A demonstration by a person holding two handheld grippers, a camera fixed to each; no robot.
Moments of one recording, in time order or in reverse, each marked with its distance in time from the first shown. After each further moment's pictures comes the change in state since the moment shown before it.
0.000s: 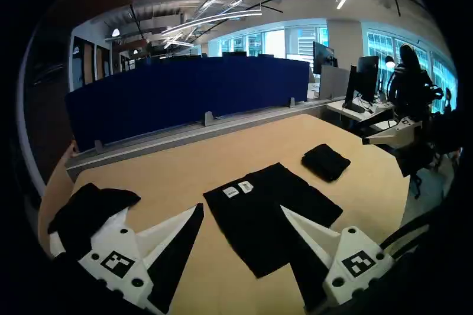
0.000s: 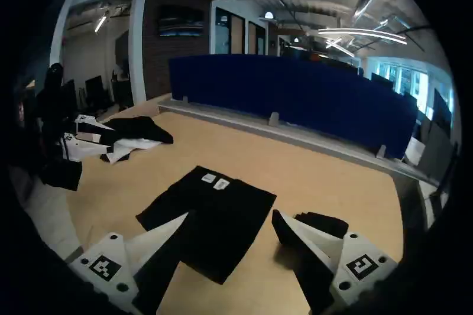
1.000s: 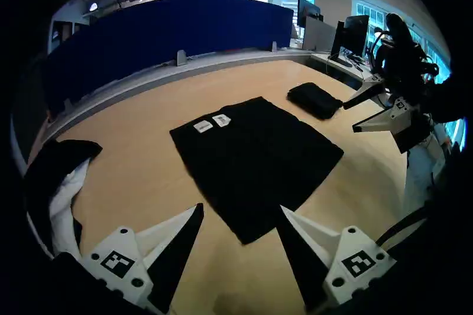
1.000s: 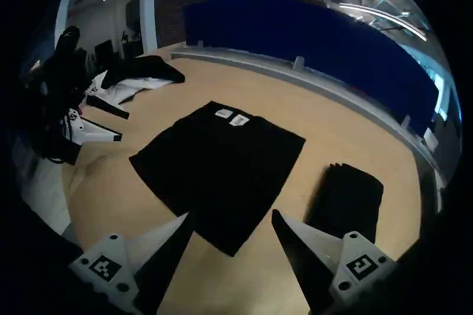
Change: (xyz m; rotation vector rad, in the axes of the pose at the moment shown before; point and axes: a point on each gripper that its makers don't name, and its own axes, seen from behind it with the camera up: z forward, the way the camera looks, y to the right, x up) left arm -0.136 0.034 0.049 -0.125 -0.255 0.033; right arm -0.128 -0.027 0.051 0.070 -0.237 -0.059
